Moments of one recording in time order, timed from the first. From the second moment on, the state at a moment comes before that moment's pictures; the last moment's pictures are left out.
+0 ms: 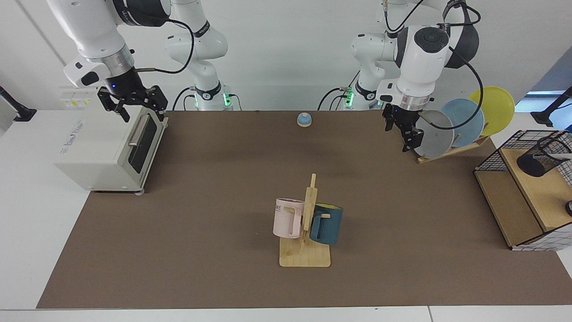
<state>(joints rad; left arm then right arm) -0.15 -0.10 -0.08 -1.99 0.03 1.77 0.57 0.12 -0.04 -0.15 -1.63 0.00 1.60 -0.04</state>
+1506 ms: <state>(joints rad) -0.09 -0.10 0.06 -1.78 -0.03 1.72 0.09 0.12 -0.04 -0.15 -1.63 0.00 1.60 -0.04</state>
